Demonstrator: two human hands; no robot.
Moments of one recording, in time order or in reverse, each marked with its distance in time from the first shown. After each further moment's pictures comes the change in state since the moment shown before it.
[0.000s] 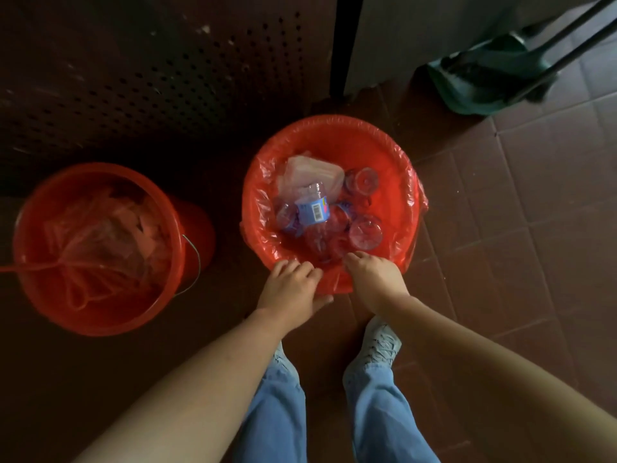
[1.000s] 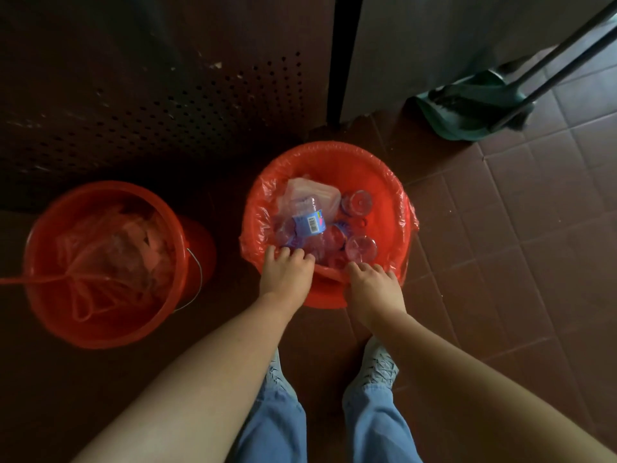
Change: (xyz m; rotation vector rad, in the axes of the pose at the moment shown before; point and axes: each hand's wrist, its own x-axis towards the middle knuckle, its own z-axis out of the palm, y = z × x) left_hand 0.030 0.004 -0.037 0.172 0.048 -0.210; right_hand -0.014 -0.012 -0.002 -0.046 0.028 0.162
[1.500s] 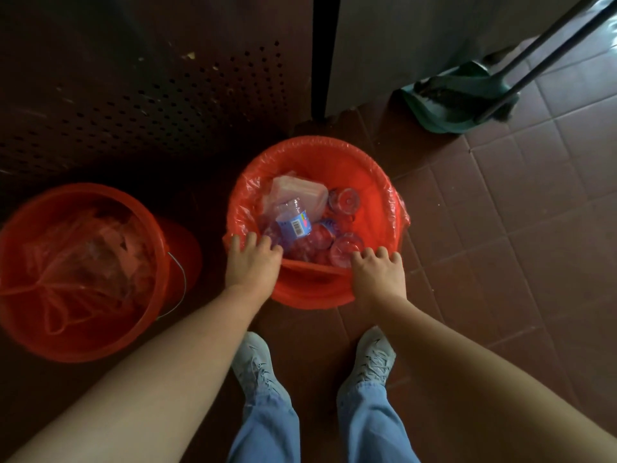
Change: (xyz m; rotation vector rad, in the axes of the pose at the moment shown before) left_hand 0.012 -0.034 0.001 0.146 0.031 -0.009; right_hand 0.020 0.020 -0.004 -0.250 0.003 0.093
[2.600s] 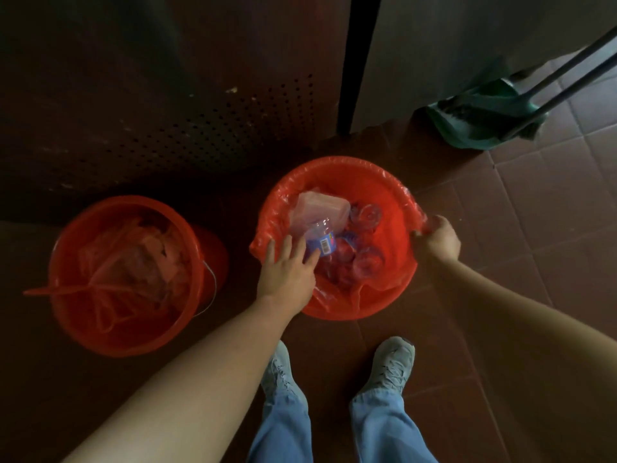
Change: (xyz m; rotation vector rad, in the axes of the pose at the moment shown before) left_hand -0.001 0.002 -0.026 -0.057 -0.104 0.042; right_hand 0.061 0.056 -0.060 0.984 0.111 0.674
